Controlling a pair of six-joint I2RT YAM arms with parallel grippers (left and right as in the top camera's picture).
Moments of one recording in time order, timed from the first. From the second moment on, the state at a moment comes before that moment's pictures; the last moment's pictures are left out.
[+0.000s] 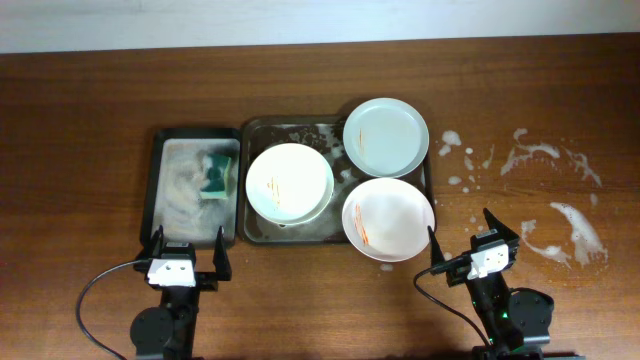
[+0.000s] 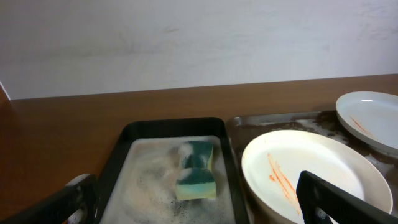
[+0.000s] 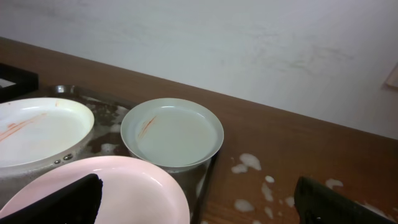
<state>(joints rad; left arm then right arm) 0.02 0.01 0.02 -0.08 0.06 0.05 0.01 0.03 0.01 -0.05 -0.21 -0.18</state>
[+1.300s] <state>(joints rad) 0.02 0.30 0.41 -0.18 0.30 0.02 0.01 0.06 0.26 0.15 -0.58 -0.02</state>
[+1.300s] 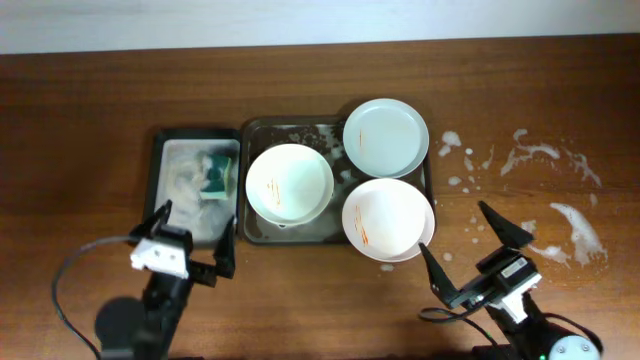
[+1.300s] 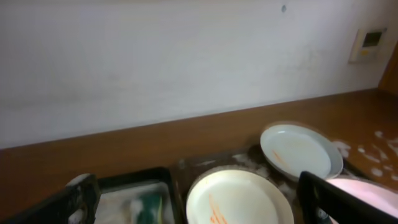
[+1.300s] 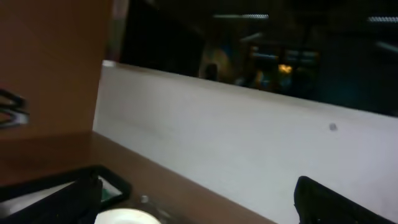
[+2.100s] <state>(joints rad) 0.02 1.41 1.20 -0.76 0.34 0.15 0.34 1.96 1.65 -0.69 -0.61 0.05</state>
